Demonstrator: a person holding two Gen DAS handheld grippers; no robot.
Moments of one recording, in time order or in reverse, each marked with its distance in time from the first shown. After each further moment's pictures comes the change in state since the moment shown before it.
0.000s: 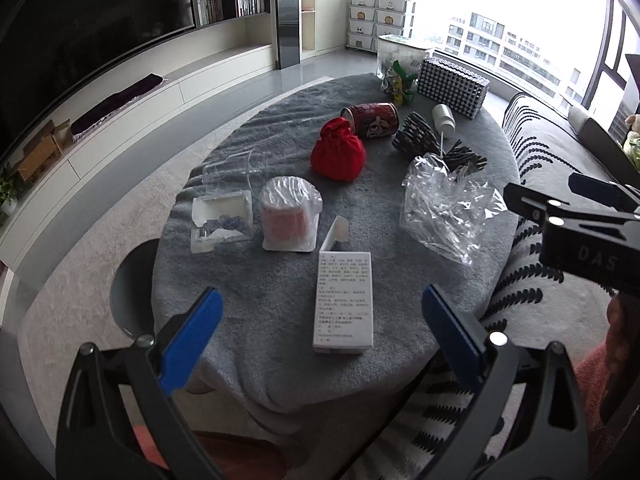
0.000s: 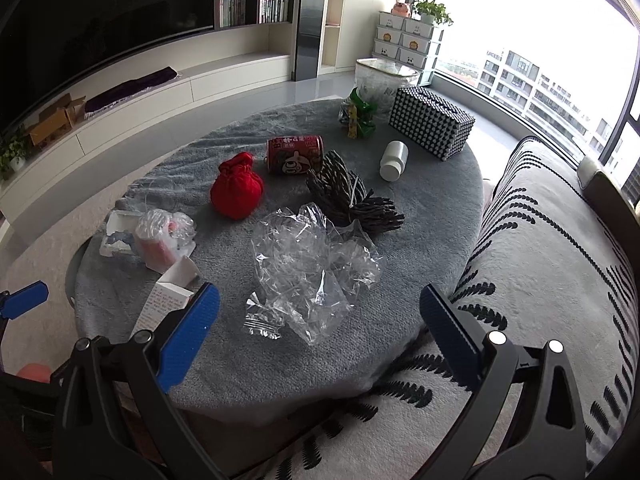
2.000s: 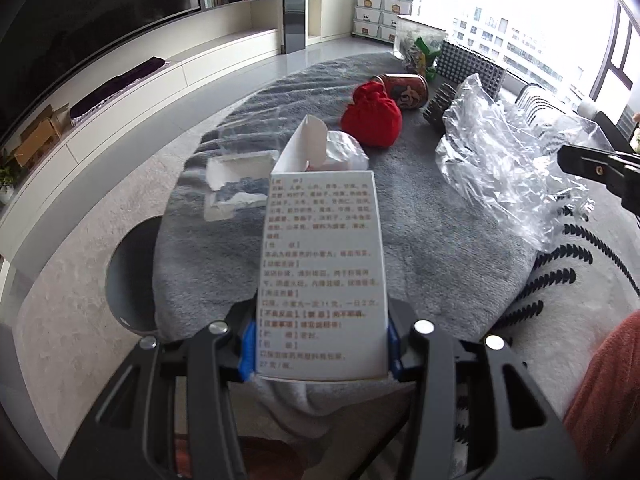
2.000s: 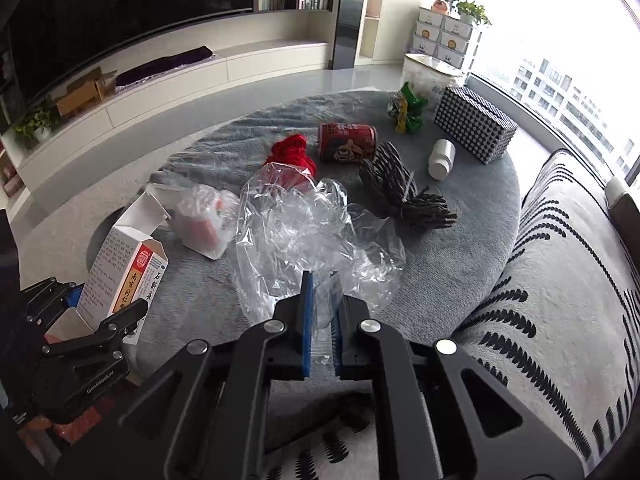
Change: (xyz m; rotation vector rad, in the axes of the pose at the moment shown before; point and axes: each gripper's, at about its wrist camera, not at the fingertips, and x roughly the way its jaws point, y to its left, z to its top) left arm 0.031 0.051 -0.032 -0.019 0.025 0.009; right arm -0.008 0.047 0.001 -0.103 0.031 0.108
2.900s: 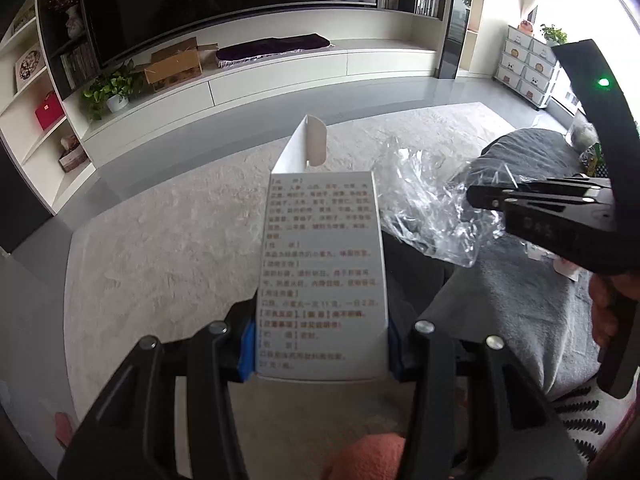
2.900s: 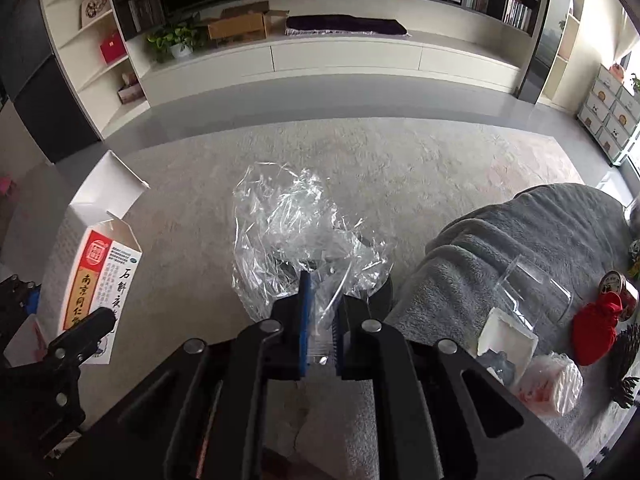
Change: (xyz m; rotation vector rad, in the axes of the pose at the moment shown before) left arm -0.076 0.278 -0.037 -0.352 -0.012 0.294; right arm 0.092 0.338 0.097 -0.376 0.114 0.401
